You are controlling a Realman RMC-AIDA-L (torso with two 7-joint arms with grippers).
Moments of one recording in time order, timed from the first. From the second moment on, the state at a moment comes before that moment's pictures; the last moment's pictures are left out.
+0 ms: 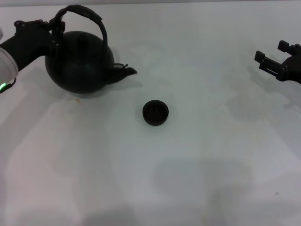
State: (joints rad) left arm -0.18 -2.08 1.49 0.99 1.19 0.55 -1.11; right arm 0.44 2.01 -0.51 -0.21 1.54 1.14 -2.30
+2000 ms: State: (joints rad) left arm -0.28 -2.07 1.43 1.42 2.28 0.89 -2.05; right arm 0.42 2.01 -0.51 -0.19 1.55 1.14 -2.32
